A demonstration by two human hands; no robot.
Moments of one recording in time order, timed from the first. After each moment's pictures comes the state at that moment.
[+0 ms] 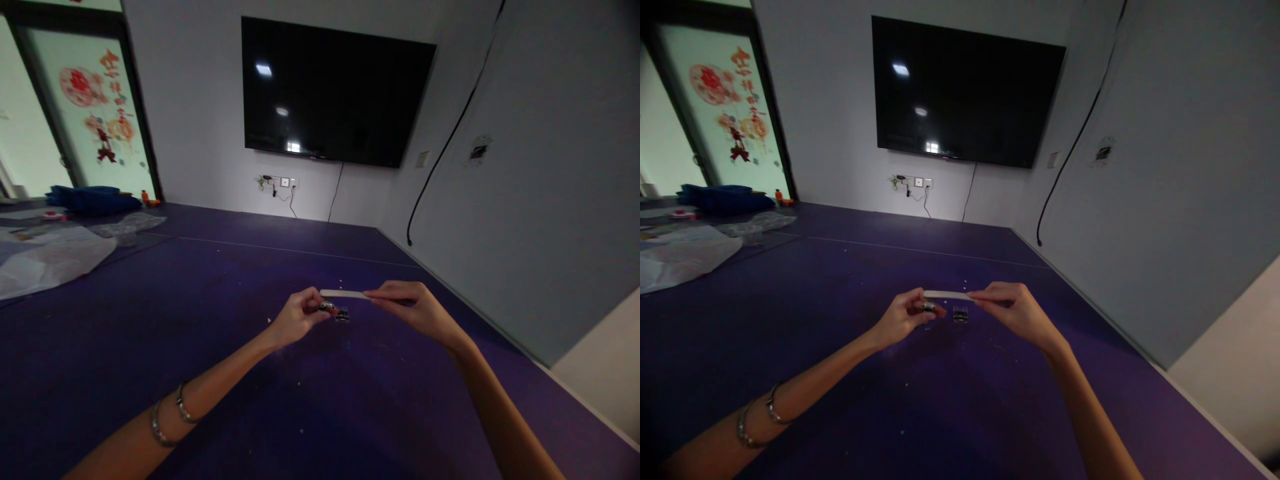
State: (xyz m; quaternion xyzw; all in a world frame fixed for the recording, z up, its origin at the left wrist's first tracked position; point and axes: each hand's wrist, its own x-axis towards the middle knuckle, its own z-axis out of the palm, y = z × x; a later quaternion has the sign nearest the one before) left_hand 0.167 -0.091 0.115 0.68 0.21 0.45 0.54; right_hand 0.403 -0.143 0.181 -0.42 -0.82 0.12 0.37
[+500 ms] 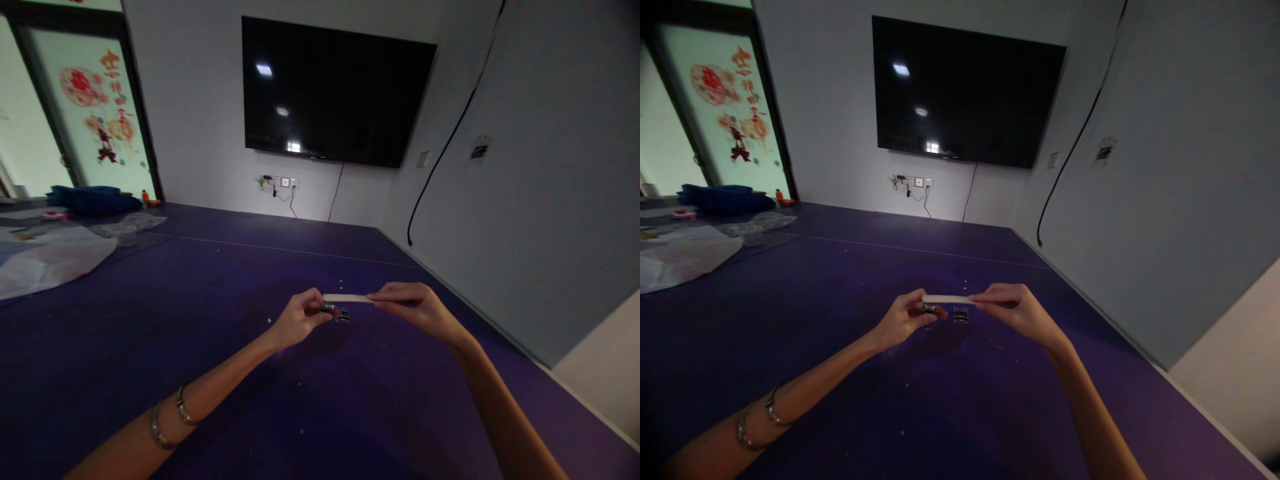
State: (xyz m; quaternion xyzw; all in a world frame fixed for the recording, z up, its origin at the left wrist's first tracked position) left_hand 0.167 -0.093 0.117 0.70 0.21 0.44 0.51; right_hand 0.407 -0.141 0.181 -0.39 -0.83 0.16 0.37
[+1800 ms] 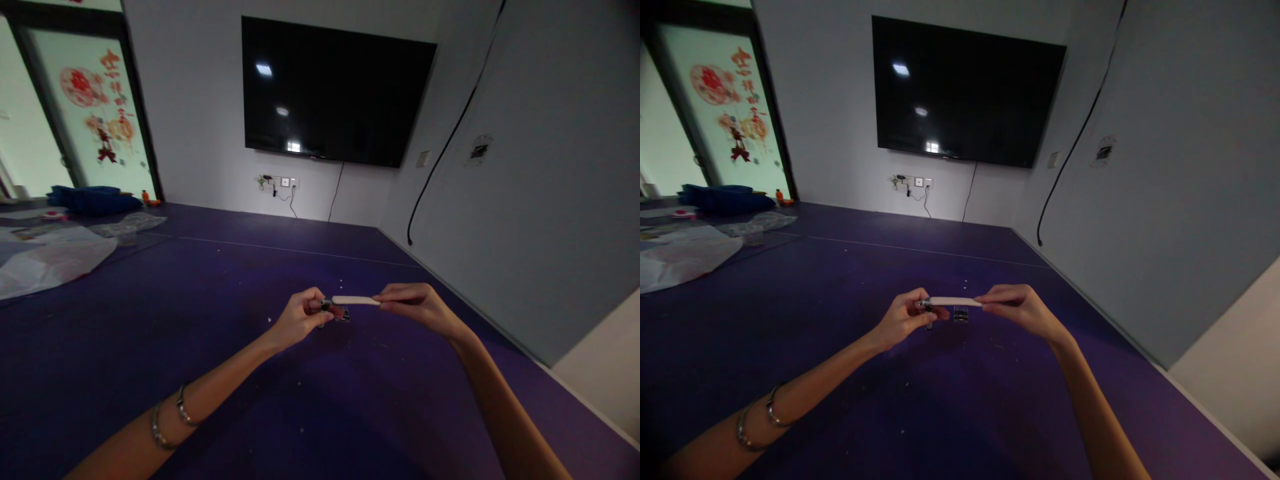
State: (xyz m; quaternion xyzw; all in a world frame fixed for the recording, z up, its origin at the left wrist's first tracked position) left_hand 0.168 -0.098 0.118 0.67 0.20 0.44 0.56; right_hand 0.421 -0.134 0.175 -0.39 -0.81 0.23 0.37
